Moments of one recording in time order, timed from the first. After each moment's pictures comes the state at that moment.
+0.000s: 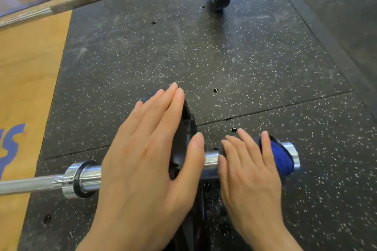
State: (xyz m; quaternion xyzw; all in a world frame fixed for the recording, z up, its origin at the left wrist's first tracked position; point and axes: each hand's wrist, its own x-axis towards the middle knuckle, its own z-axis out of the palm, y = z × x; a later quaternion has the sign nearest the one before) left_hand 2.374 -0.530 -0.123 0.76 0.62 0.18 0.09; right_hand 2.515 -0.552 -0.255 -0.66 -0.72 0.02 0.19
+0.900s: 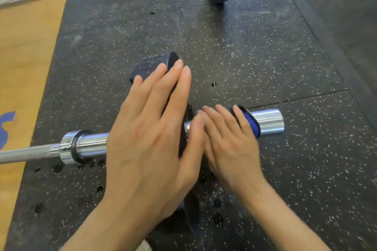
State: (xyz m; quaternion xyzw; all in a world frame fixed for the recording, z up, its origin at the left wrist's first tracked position) left_hand 2.380 -0.520 -0.133 0.78 0.60 0.18 0.00; right_hand 2.511 -0.510 -0.272 -0.56 -0.79 -0.01 0.26
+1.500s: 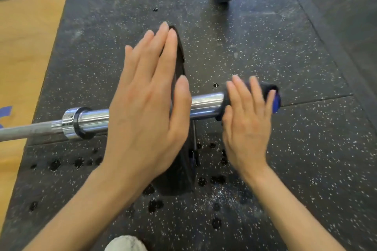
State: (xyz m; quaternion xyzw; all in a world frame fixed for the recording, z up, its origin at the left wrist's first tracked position) left_hand 2.371 -0.483 -0.141 0.75 0.62 0.24 0.02; right_hand 2.520 -0.467 -0.287 -0.64 -0.70 -0.02 0.32
